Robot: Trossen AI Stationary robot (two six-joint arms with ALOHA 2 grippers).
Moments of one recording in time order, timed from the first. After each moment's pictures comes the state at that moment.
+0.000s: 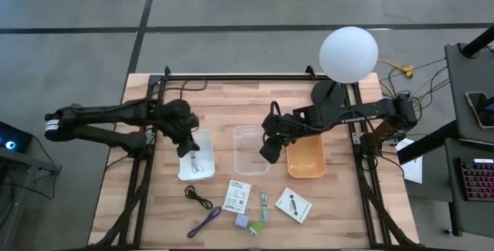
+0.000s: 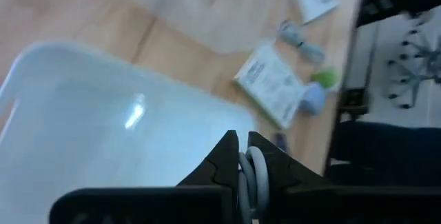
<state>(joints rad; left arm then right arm) 0.16 0.94 0.81 -0.80 0.38 -0.52 0.07 1.64 1.45 -0.85 0.06 0.70</state>
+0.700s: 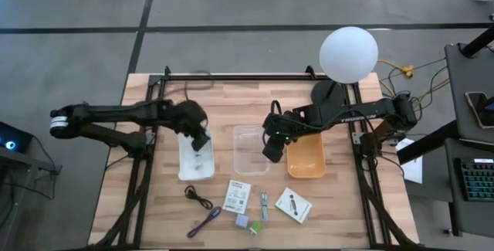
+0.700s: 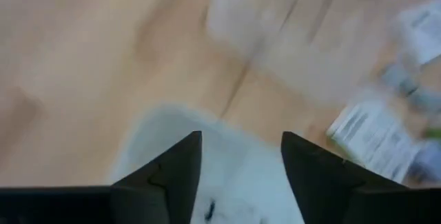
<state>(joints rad) 0.16 1.04 0.82 -0.67 0.06 -0.46 0.06 1.64 1.45 -0.90 0.08 0.59</state>
